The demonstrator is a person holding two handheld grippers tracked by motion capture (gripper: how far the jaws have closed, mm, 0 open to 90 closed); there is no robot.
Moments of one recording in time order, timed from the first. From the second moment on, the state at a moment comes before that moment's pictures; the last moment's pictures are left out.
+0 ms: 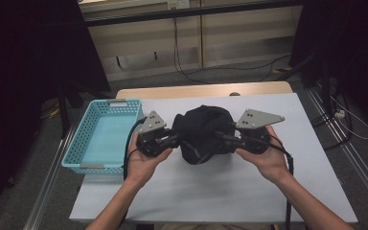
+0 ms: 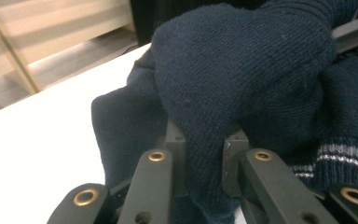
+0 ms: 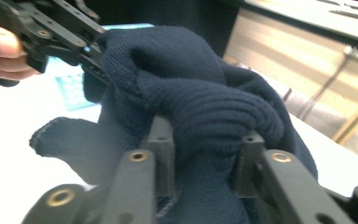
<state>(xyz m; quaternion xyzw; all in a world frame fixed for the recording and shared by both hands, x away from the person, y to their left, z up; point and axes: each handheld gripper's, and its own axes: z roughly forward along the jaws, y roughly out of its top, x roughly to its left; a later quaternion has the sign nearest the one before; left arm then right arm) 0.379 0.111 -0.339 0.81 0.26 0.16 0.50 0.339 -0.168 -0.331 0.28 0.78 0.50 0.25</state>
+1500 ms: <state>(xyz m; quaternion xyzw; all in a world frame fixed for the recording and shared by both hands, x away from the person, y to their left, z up) 0.355 0.107 -0.401 0.85 0.25 0.16 0.44 0.368 -0.186 -0.429 0.33 0.82 0.42 0.21</state>
